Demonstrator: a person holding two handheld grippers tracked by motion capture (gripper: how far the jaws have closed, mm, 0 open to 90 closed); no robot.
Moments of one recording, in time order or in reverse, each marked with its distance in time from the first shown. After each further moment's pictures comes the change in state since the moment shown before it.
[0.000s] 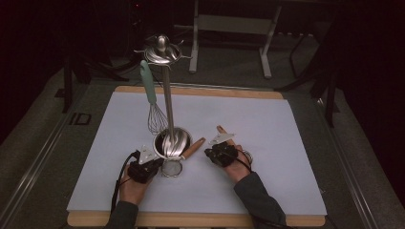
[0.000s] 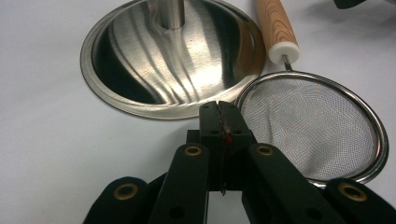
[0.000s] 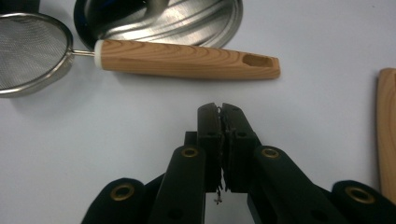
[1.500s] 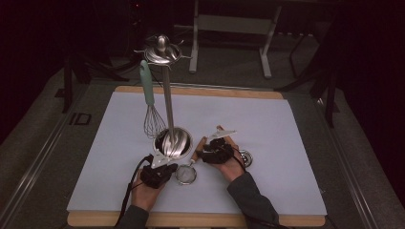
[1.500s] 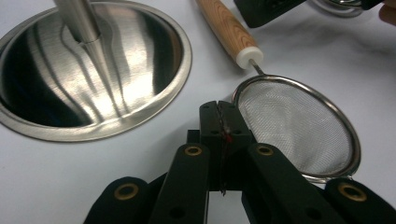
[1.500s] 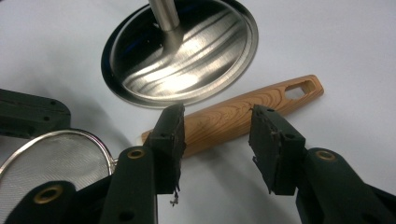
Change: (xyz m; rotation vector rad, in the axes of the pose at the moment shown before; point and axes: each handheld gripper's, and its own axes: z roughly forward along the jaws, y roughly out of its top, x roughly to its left) left arm -0.034 0.009 0.006 -0.006 -0.100 -0.012; right arm 0.001 0.009 0.008 -0.064 0.091 0.190
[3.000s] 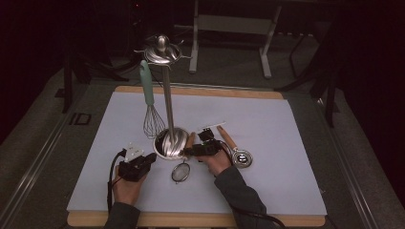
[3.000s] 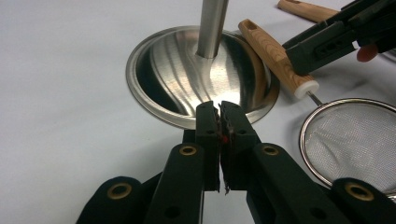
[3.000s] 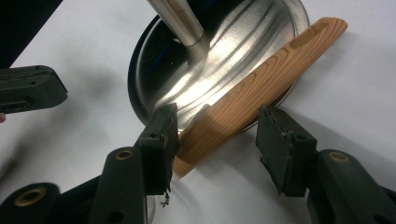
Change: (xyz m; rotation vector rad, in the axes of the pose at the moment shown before) left arm 0.046 -0.009 -0.035 -0.100 0.131 -0.122; right arm 0.007 0.027 0.033 0.122 0.121 0.247
